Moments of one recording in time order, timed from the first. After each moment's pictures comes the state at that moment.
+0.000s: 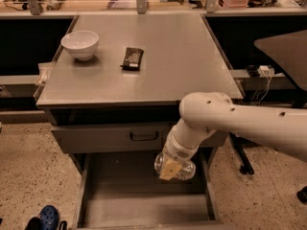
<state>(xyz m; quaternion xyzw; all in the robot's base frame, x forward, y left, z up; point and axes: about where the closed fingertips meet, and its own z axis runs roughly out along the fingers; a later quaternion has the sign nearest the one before) 0.472 -0.056 0.631 -0.65 0.74 0.13 0.12</state>
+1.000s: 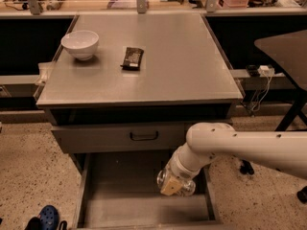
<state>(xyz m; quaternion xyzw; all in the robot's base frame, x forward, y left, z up) 0.455 -0.067 0.556 -0.61 0.77 0.14 0.14</state>
